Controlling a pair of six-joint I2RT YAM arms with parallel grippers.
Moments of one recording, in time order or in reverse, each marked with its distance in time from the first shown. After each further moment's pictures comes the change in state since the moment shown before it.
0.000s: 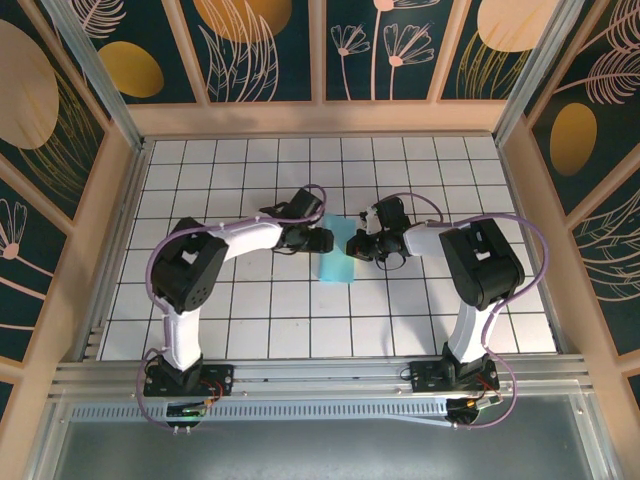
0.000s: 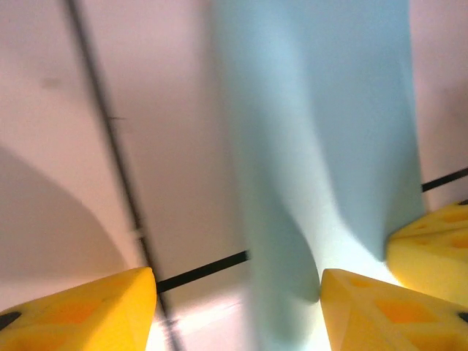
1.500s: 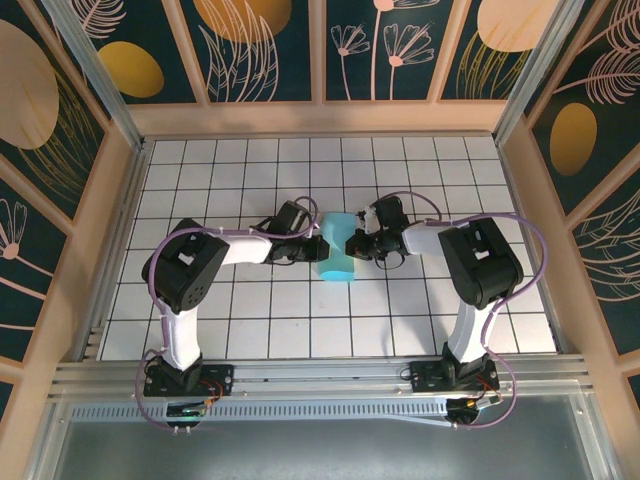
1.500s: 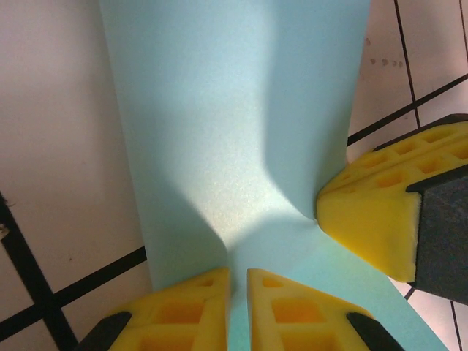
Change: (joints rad) left arm 0.027 0.008 -0.227 0.409 0.286 -0.017; right arm 0.005 0.011 0.017 -0.018 0.010 -0.029
